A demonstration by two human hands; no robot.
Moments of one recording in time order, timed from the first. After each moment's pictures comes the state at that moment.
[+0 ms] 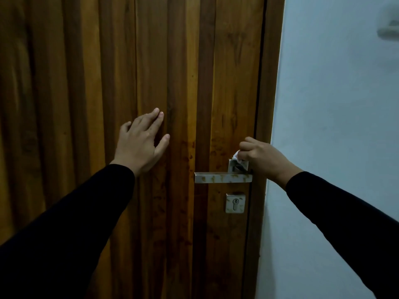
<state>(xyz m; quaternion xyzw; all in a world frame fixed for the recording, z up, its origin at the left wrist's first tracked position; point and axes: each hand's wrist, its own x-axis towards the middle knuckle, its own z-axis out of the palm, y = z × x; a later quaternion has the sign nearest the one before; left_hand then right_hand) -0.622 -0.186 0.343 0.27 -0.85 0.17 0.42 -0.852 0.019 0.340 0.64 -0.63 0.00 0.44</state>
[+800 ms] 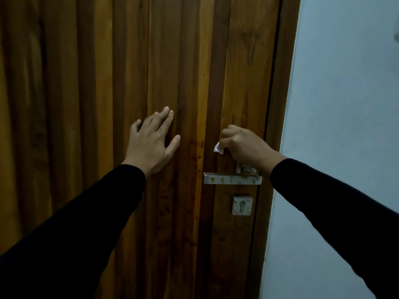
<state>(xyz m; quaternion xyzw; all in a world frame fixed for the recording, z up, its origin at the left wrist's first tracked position) -0.626 -0.191 0.335 0.26 -0.85 0.17 0.43 -0.813 -0.028 0.366 0.69 -0.59 0.07 0.41</state>
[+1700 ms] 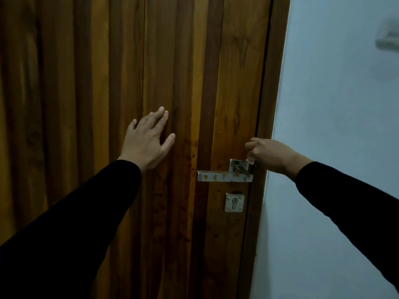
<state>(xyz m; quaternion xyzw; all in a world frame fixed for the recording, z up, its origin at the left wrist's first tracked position) -0.621 -0.181 0.342 0.27 -0.86 0.14 0.41 -0.841 0.033 0.365 0.60 -0.70 -0.18 0.36</state>
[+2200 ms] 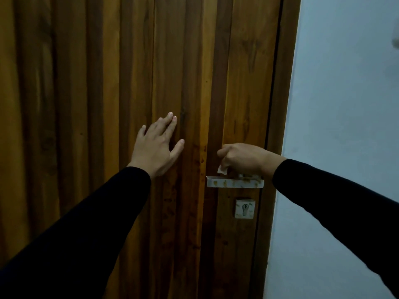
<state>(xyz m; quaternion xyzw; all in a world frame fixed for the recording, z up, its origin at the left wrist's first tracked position) -0.623 -0.184 0.339 0.26 -0.86 0.14 0.41 -0.798 -0.026 0.368 0.71 -0.60 -0.18 0.34</state>
